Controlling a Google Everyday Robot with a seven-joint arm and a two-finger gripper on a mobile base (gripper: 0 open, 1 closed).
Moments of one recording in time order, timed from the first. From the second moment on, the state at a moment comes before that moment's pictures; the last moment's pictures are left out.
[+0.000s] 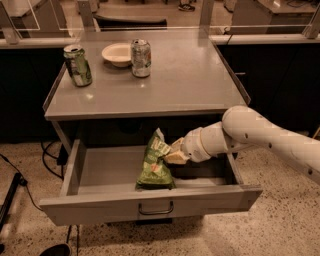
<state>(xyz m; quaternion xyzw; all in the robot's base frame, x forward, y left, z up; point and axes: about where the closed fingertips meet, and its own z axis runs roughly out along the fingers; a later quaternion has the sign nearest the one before) 0.562 -0.034 0.674 -0.53 0.74 0.27 0.32</state>
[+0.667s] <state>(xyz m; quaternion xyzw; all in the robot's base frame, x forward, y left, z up) 0.574 -0.021 0.632 -0.53 0.74 0.27 0.31</state>
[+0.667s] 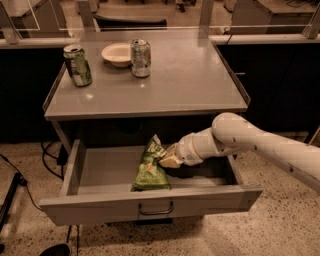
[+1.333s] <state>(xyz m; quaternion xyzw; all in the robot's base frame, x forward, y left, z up) 0.574 -0.021 0.632 -0.53 0.74 0.27 0.31</state>
